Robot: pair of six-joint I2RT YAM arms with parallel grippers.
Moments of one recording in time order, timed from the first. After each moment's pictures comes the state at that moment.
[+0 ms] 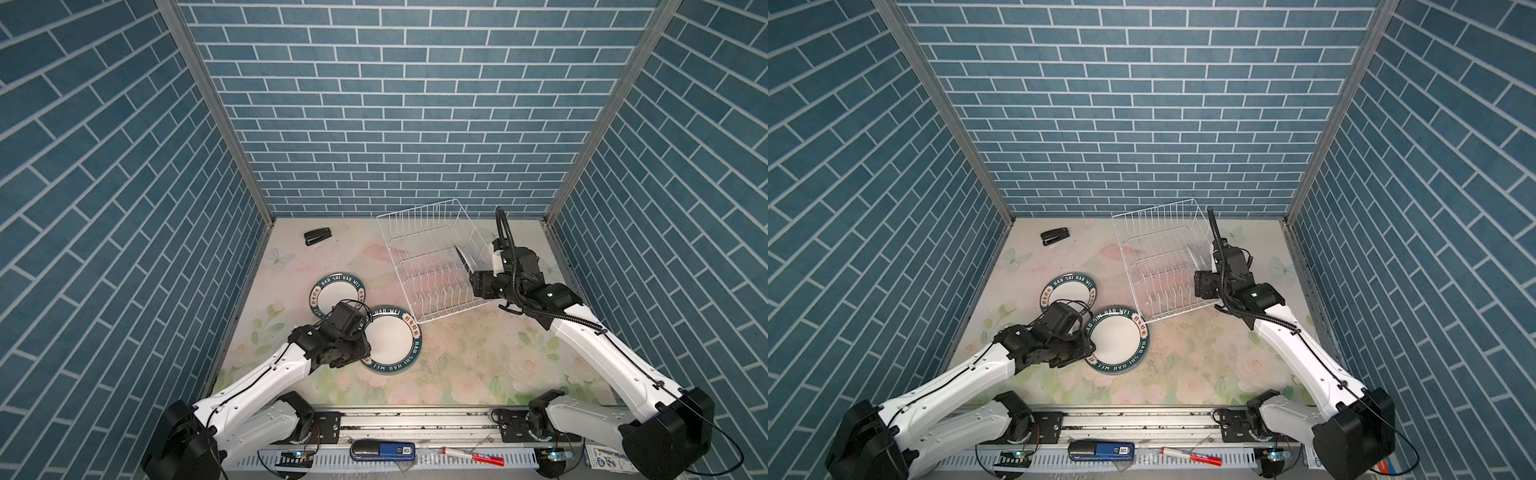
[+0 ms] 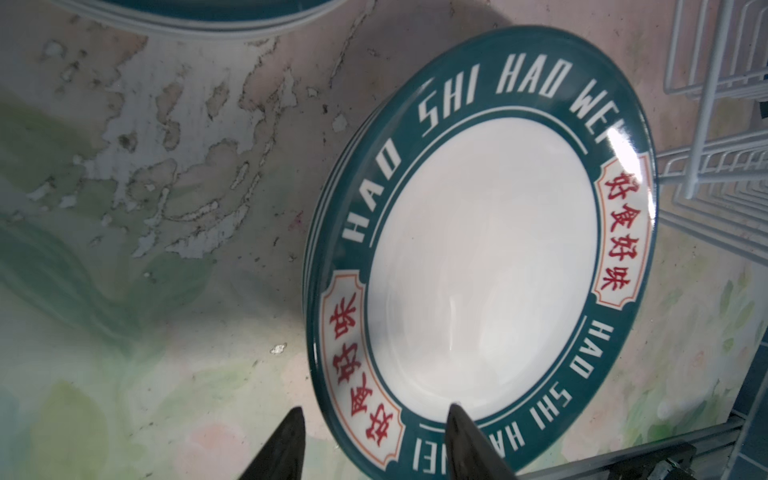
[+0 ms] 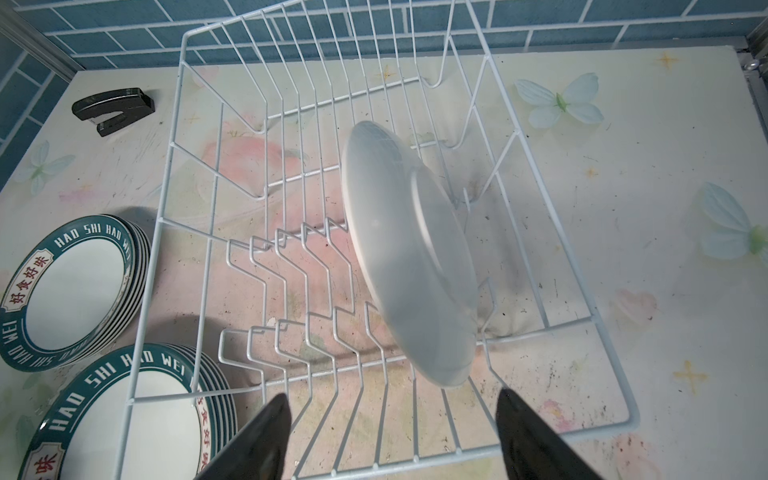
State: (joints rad) left arm -0.66 1.00 0.61 -0.73 0.09 -0.93; right arm 0.49 1.15 1.00 -0.58 0.09 0.28
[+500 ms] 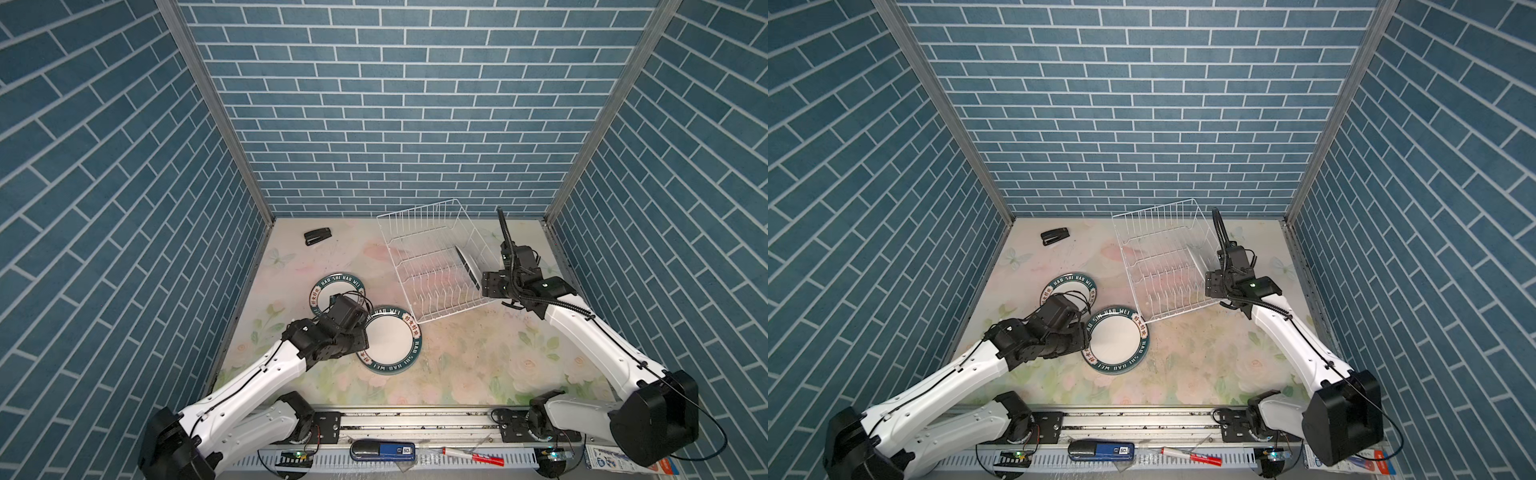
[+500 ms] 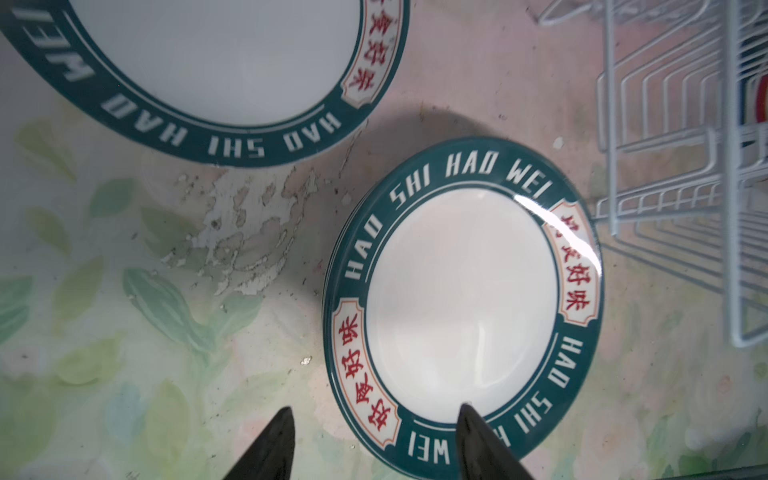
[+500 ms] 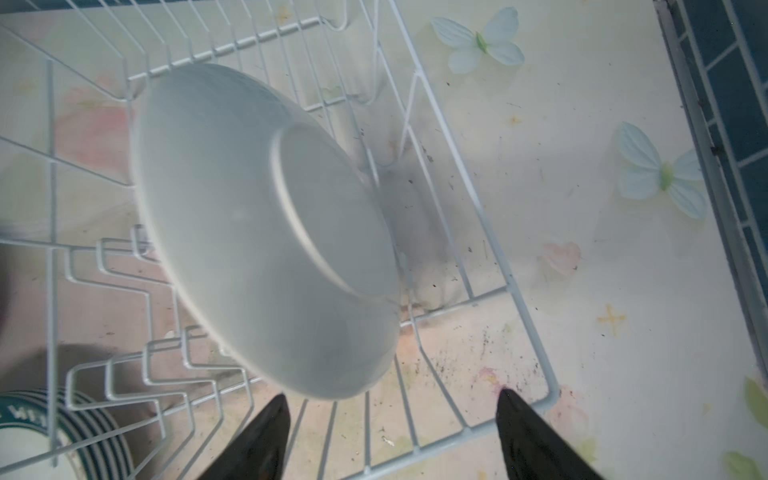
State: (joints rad) left arm -0.69 0.97 0.77 -0.86 -0.09 -0.88; right arm 0.38 1.26 1.01 -0.64 0.17 0.28
